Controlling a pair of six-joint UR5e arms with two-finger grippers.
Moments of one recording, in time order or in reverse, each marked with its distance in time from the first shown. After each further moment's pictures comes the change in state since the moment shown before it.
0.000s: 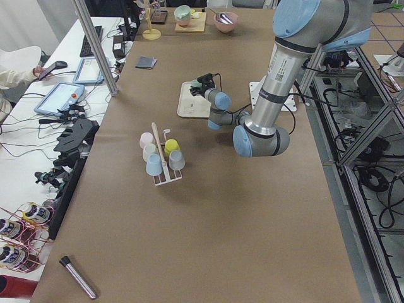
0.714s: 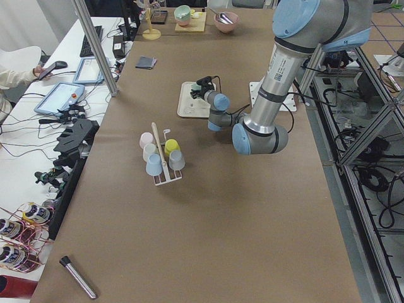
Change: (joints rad) left arm 0.008 -0.026 0.058 0.003 -0.022 -0.010; right arm 0.007 -0.005 0.000 0.000 -0.001 0.002
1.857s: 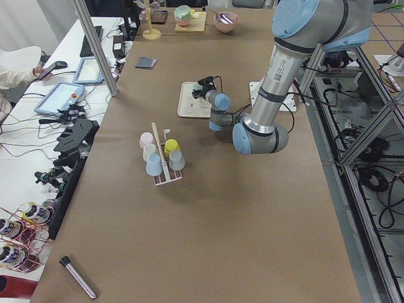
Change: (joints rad) left arm 0.009 -0.003 0.001 0.000 -0.004 0.009; right arm 0.017 -0.009 0.003 0.000 0.003 0.000
